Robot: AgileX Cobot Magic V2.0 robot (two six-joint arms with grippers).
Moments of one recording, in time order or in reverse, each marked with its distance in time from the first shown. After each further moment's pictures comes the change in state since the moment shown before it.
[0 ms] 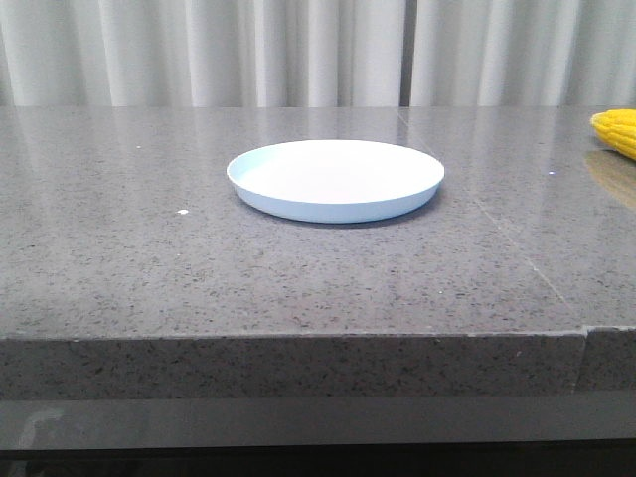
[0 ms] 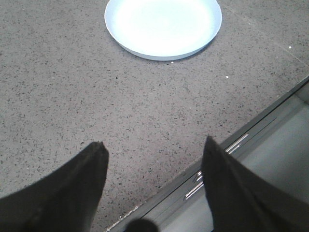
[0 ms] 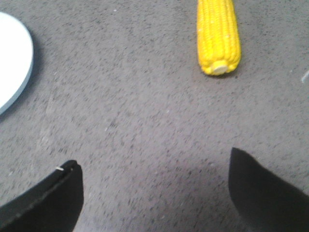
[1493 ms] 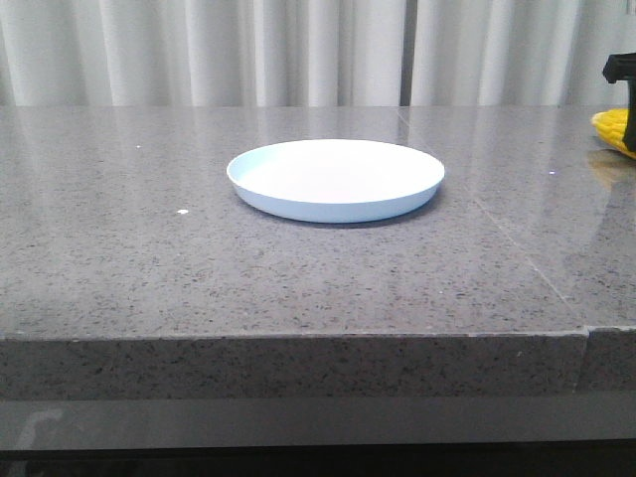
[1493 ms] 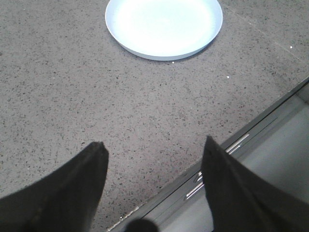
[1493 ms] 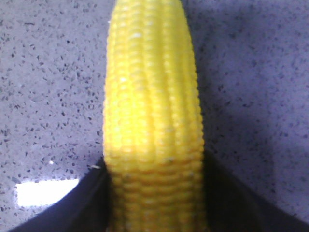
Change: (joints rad) left arm 0.000 0.000 0.000 0.000 0.000 0.000; right arm -0.157 1.050 -0.828 0.058 0.179 -0.090
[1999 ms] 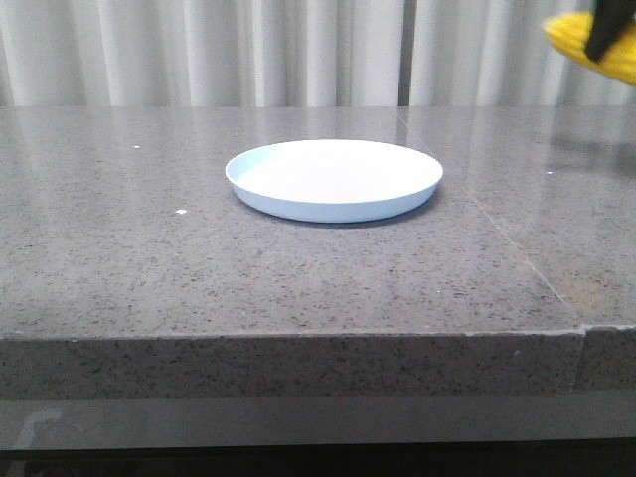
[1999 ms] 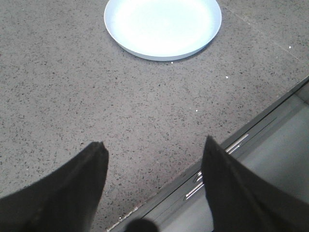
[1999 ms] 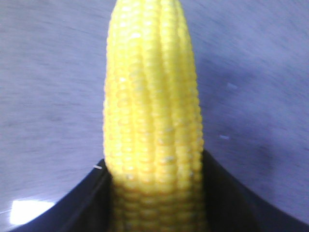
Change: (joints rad) left arm 0.000 0.000 0.000 0.002 0.000 0.000; right arm 0.174 -0.211 -0.001 0.018 0.029 0.000
